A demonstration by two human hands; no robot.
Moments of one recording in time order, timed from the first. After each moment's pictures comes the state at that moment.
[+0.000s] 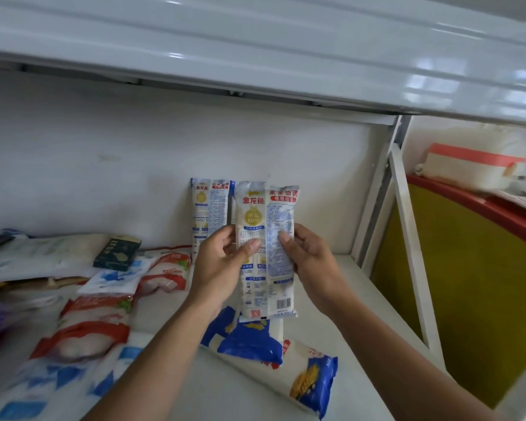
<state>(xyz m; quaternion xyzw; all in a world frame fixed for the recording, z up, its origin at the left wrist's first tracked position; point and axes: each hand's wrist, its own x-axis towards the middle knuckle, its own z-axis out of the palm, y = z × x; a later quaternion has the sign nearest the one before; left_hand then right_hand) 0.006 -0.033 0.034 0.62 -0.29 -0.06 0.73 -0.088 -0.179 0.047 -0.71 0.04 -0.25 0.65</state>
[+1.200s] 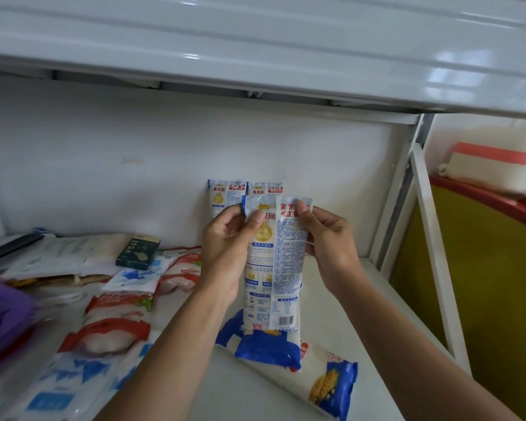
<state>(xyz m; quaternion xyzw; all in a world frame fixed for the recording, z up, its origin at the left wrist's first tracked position) 0.006 -0.026 0.066 0.48 -0.24 -0.08 0.84 -0.072 -0.164 0.082 -0.66 0.07 -0.33 0.67</state>
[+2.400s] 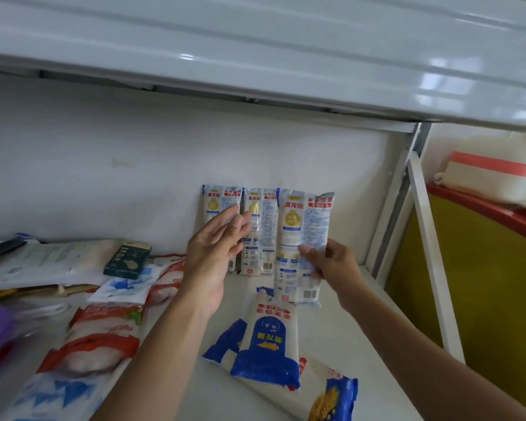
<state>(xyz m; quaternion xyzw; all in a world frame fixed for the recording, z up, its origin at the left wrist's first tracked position) 0.036 -0.014 0.058 0.51 -0.26 -0.11 0.81 -0.052 -0.234 0.031 -0.73 0.19 -0.29 0.58</state>
